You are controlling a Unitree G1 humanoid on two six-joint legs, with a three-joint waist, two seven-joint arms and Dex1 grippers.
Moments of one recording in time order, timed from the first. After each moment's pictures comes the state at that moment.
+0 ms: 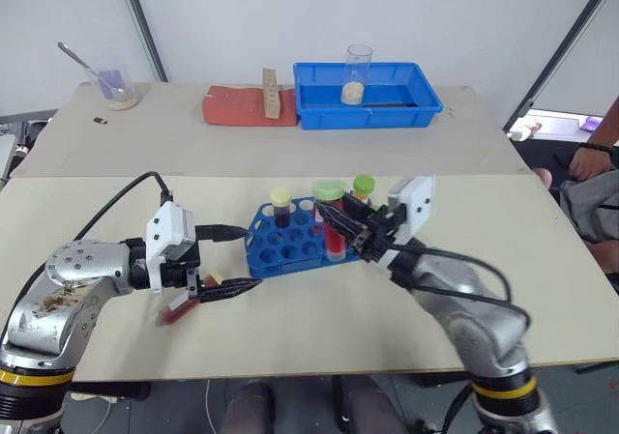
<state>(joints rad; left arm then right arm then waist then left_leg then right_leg) -0.16 0.85 0.14 -0.36 -0.59 0.42 -1.15 -0.27 -0.27 0.20 -0.48 0.53 0.44 0.31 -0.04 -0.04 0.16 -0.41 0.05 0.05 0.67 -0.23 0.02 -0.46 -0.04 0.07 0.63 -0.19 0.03</state>
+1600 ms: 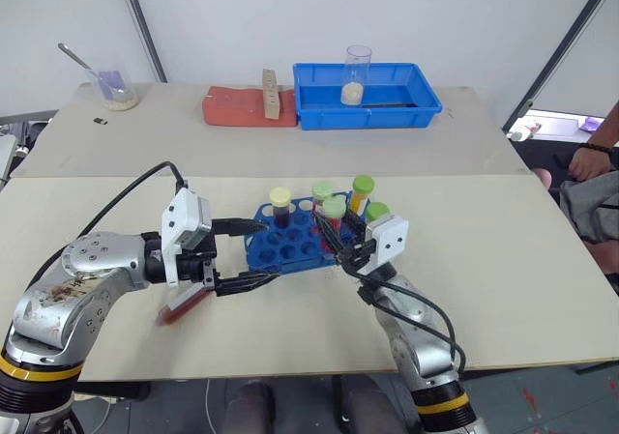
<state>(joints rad) -0.23 0.84 0.12 -0.46 -0.69 0.60 -1.03 -0.14 -0.04 0.21 -0.14 0.17 -0.04 0.32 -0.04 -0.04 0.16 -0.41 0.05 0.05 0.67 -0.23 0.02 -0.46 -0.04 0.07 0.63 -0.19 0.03</state>
